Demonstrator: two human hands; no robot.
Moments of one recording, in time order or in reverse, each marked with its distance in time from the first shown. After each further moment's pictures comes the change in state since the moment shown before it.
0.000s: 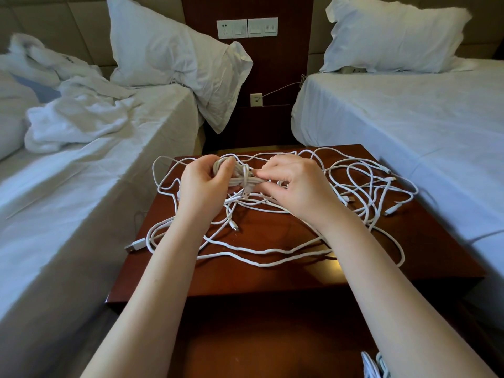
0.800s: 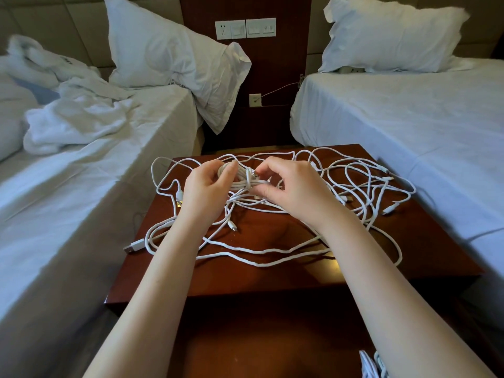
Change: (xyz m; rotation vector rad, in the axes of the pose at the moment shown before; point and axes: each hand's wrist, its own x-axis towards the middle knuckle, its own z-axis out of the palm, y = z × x) left_hand -0.003 -0.001 0.001 0.060 -0.100 0.000; right_hand -0.001 -0.006 -0.006 0.022 -0.168 0.197
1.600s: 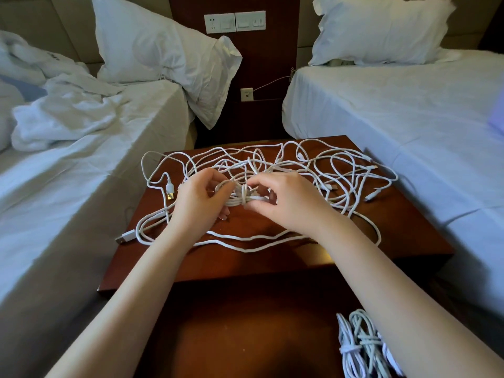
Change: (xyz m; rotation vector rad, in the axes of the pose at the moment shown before) left_hand -0.031 0.000 0.004 0.067 -0.098 -0.040; right_hand -0.034 -0.003 -0.006 -0.096 -0.112 0.038
